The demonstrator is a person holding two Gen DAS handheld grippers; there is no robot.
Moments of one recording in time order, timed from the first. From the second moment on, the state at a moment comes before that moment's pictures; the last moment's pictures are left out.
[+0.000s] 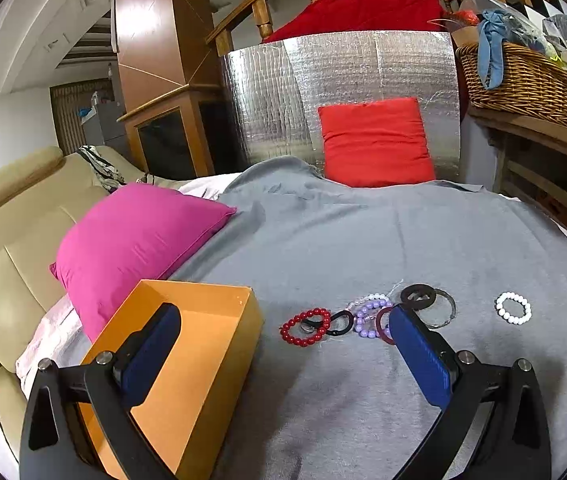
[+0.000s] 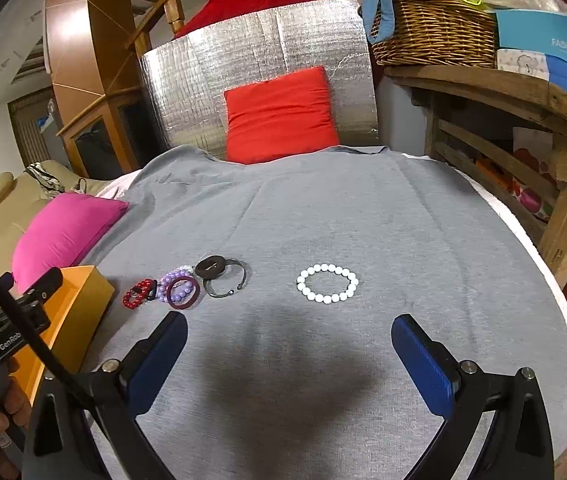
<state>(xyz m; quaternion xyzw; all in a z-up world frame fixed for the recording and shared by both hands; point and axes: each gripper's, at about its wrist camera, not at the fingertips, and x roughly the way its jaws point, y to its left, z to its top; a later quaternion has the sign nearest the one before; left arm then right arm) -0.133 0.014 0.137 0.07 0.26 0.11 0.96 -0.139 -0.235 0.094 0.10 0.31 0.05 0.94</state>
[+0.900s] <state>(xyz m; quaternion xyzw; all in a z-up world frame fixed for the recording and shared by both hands) -0.123 -0.004 0.130 0.07 0.27 0.11 0.95 -0.133 -0.239 0.091 0.10 0.33 0.05 0.94</state>
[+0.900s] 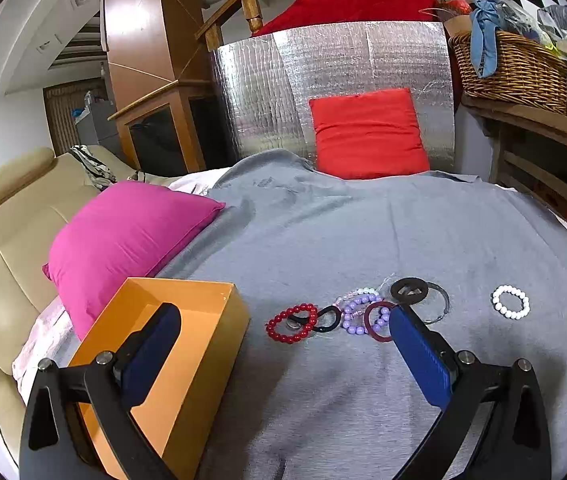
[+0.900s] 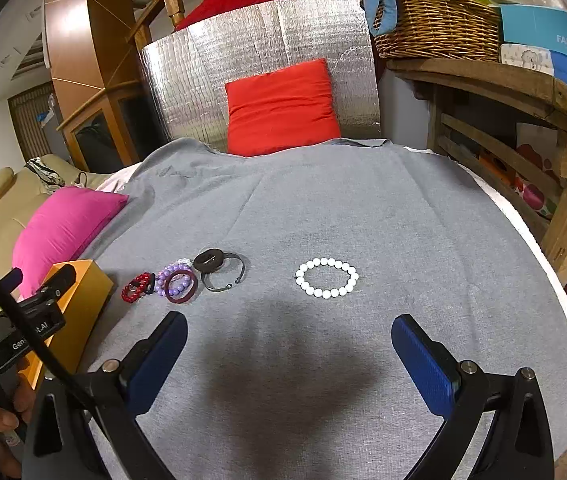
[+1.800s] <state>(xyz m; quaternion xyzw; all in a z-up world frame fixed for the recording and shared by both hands) -0.007 0.007 0.042 -0.03 0.45 -0.02 0.89 0.016 -0.251 -0.007 0.08 0.46 0.01 0.88</state>
